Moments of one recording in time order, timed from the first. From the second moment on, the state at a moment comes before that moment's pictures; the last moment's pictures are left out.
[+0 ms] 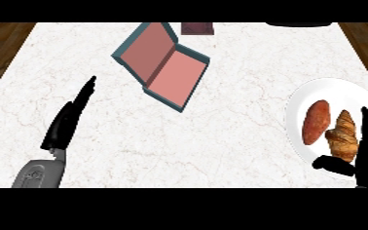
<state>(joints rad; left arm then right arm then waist) -0.13 0.25 0.01 -1.35 -0.23 -0.04 -0.03 0.09 -0.13 -0.33 -1.50 0.99 -0.32 0.10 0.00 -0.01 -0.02</state>
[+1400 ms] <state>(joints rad) -0.17 0.22 -0.01 -1.35 -0.26 -0.08 -0.05 -0.07 -0.11 -0.18 -1.36 1.38 -0.50 0.15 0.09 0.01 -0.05</state>
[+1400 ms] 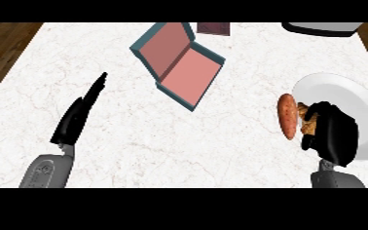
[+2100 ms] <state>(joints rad) -0.24 0.18 -0.09 -1.34 -0.28 -0.12 -0.04 -0.45 -0.01 0.10 -1.36 1.55 -0.12 0.59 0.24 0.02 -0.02</state>
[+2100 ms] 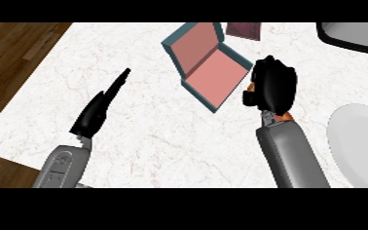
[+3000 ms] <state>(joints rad) -0.29 0.16 -0.08 -1.28 -0.29 -0.10 -0.01 -1.06 -0.01 0.20 -1.15 1.55 0.18 1.16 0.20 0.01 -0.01</state>
